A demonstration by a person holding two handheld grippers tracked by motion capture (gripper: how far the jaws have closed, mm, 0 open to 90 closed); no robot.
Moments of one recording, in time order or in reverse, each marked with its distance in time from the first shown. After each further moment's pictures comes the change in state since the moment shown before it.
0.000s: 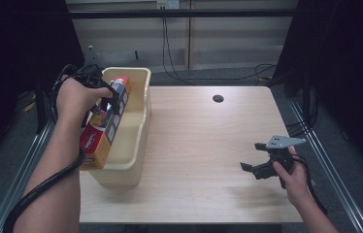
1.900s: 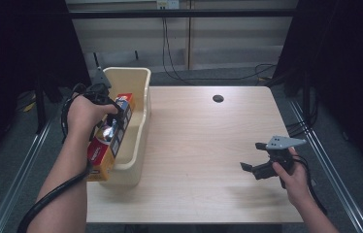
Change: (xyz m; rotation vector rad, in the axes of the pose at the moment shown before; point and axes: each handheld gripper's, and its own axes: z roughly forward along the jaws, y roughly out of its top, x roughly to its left) left arm 0.009 -0.009 0.053 0.082 -0.004 0.006; right arm 0.002 0.000 -0.001 -0.006 -0.023 -0.017
